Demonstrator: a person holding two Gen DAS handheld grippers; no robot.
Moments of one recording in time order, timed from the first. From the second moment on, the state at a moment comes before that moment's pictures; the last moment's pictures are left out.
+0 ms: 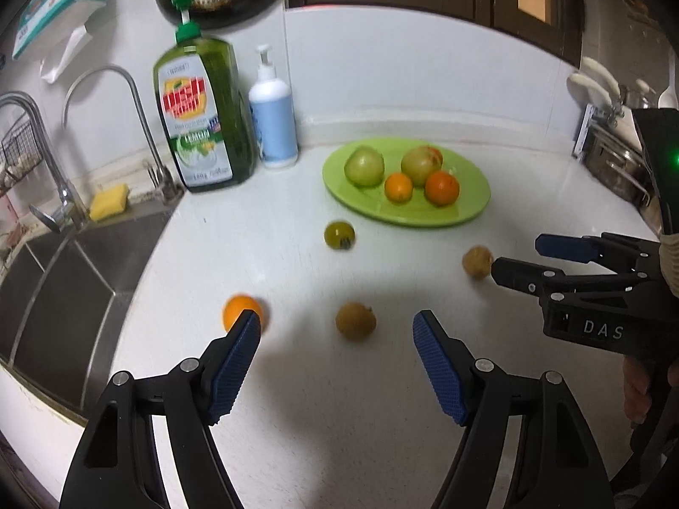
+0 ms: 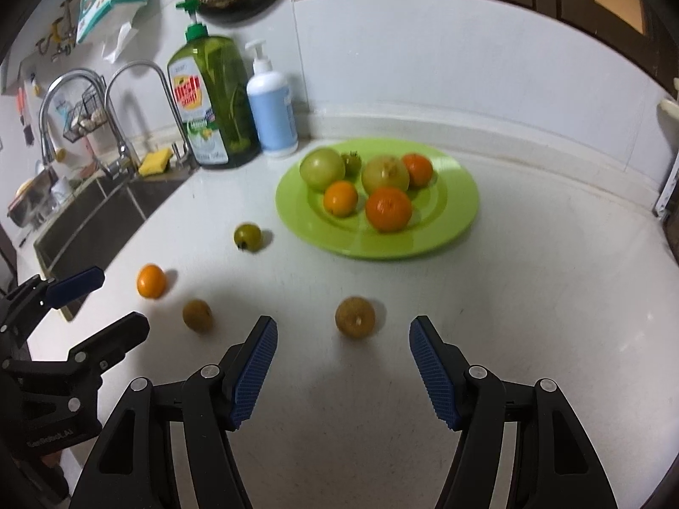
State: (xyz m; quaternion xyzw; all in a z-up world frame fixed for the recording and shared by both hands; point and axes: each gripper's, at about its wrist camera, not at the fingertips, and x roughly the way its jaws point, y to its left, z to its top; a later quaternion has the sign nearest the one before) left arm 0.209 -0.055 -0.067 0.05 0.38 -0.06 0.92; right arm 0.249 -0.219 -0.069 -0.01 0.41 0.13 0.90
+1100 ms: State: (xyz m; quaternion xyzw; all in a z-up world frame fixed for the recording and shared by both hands) left arm 0.248 -0.064 -0.111 0.02 0.44 -0.09 0.90; right arm 0.283 -0.213 -0.103 -0.03 0.43 0.14 0.89
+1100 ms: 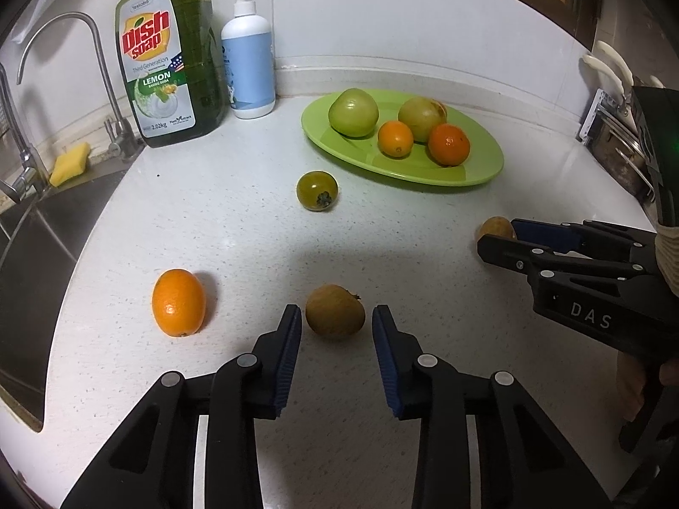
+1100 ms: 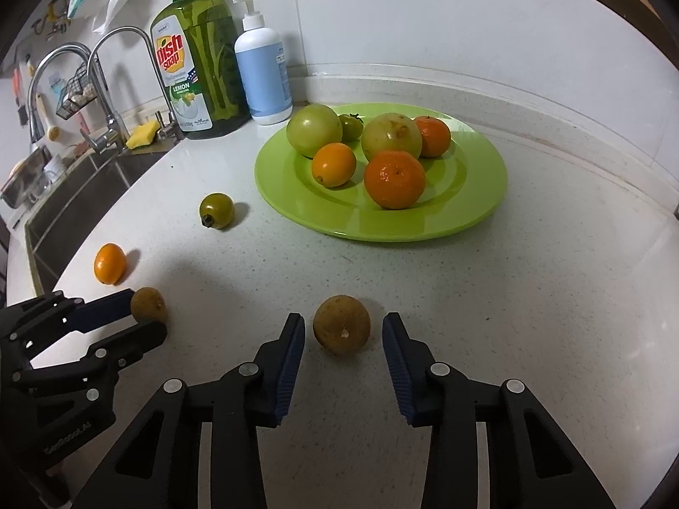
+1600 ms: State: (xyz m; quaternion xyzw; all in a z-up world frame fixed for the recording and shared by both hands) left arm 0.250 -0.063 -0.102 0.01 0.43 -0.09 0.90; right arm 0.280 -0.212 -0.102 -0.03 0.44 0.15 0.89
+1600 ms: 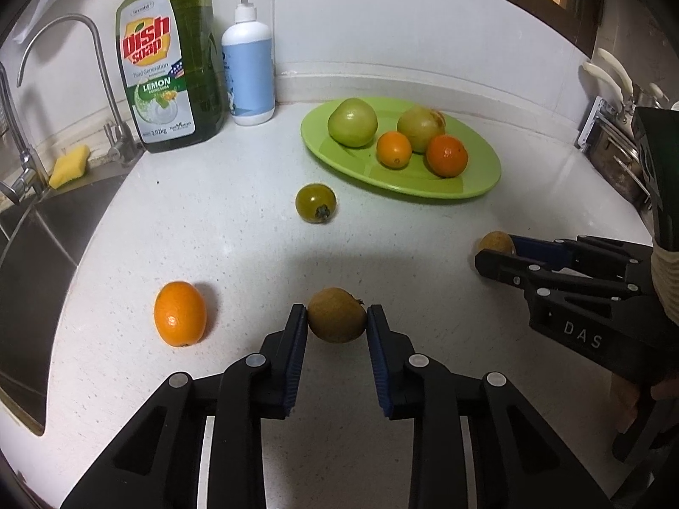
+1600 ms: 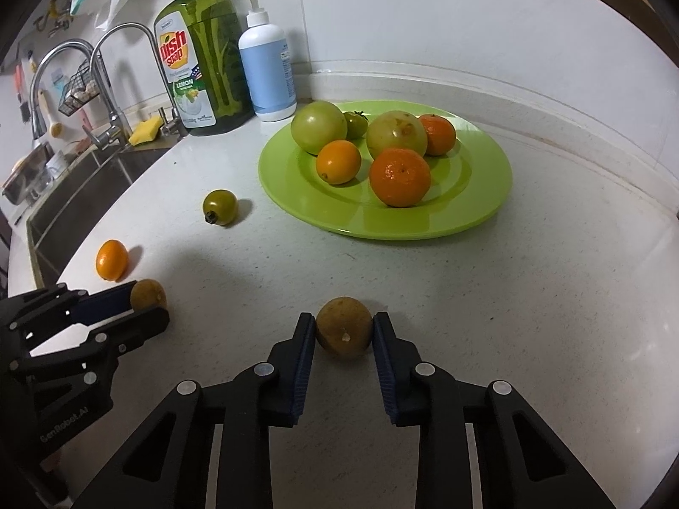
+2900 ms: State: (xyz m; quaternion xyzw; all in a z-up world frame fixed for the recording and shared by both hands) left arm 0.256 -0.076 0.002 0.04 0.32 -0.19 0.93; right arm 0.251 -0.218 -0.001 0.01 0.34 0.11 0.93
